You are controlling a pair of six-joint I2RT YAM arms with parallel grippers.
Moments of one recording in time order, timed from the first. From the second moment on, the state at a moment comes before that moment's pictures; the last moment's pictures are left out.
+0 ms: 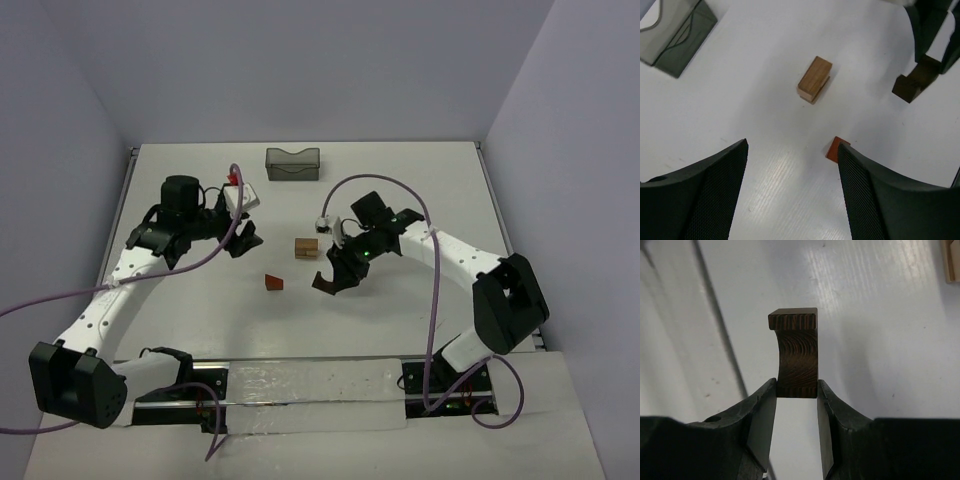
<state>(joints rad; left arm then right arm) -0.29 1.16 1.01 -0.46 0.63 0.51 0.58 1.52 1.05 -0.67 -0.68 -0.35</state>
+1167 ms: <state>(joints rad) -1.14 0.72 0.30 0.24 0.17 1.52 0.36 1.75 1.30 -1.35 -1.43 -0.75</state>
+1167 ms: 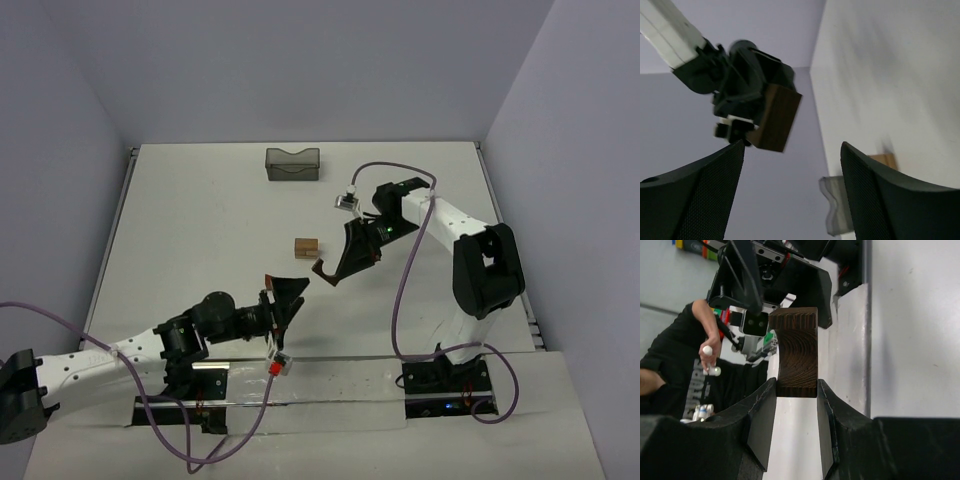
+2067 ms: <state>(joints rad) -1.22 0.77 0.18 0.58 0.11 1.79 0.51 1.75 1.28 -1.35 -1.43 -0.74</state>
